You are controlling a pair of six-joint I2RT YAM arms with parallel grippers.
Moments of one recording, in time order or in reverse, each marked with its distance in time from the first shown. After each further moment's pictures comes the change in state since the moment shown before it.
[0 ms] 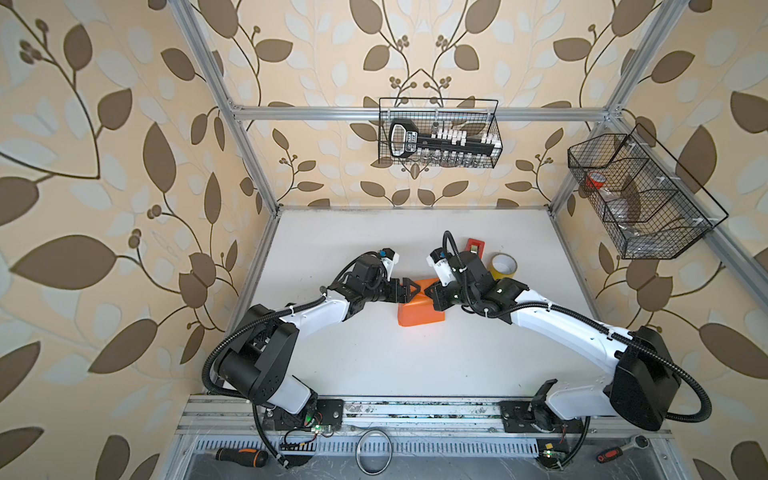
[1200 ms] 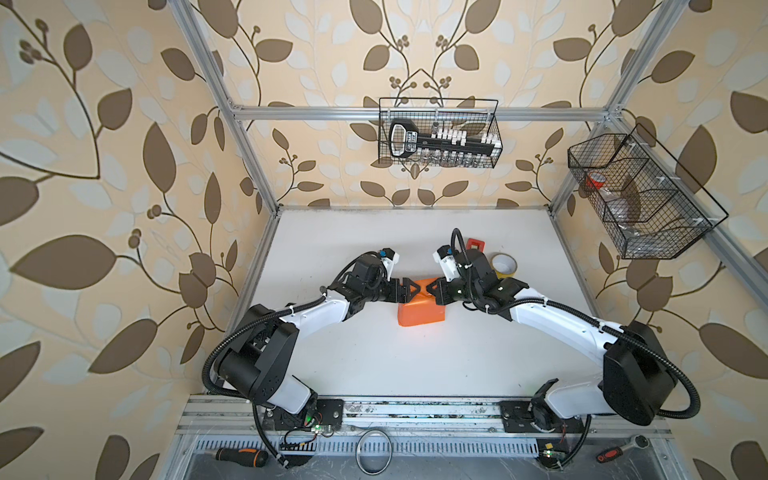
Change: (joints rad) left arm 0.000 0.000 0.000 0.000 0.002 0.002; right arm -0.097 0.055 -0.043 0.129 -0.101 0.074
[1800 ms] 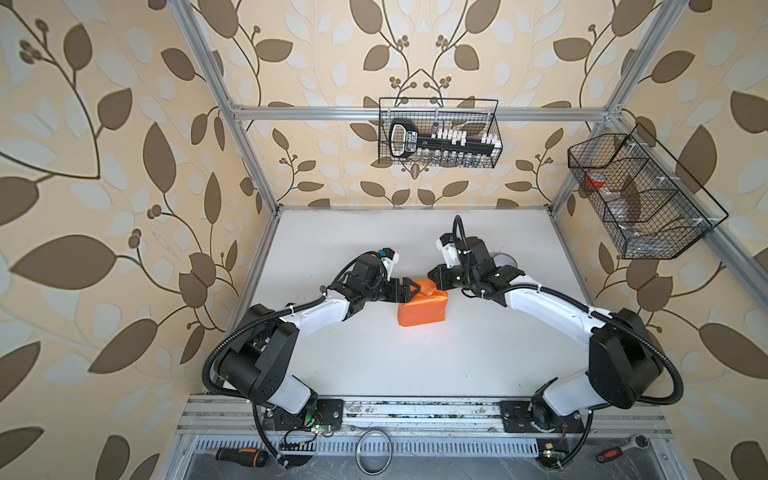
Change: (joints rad) left arm 0.000 0.000 0.012 -0.019 -0.002 -0.001; right arm -0.055 0.032 0.100 -0.025 0.027 -0.021
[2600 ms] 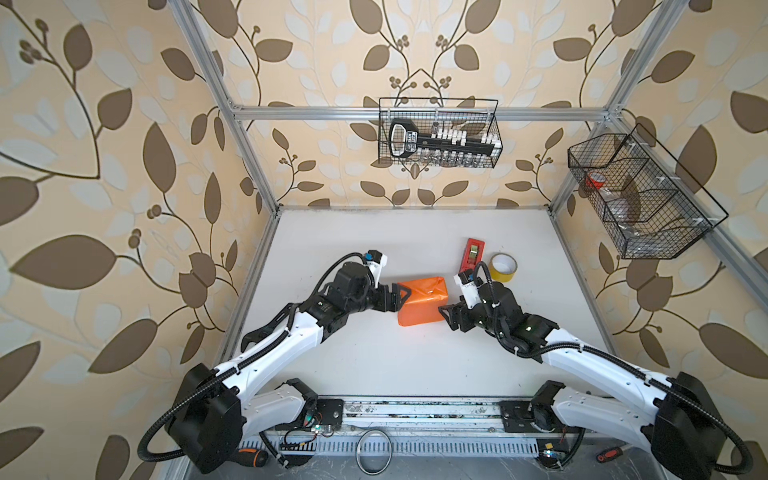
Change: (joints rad) left arm -0.118 -0.393 -0.116 -0.241 -0.163 0.027; right arm 0.120 -0.356 -0.457 0.131 0.208 -0.121
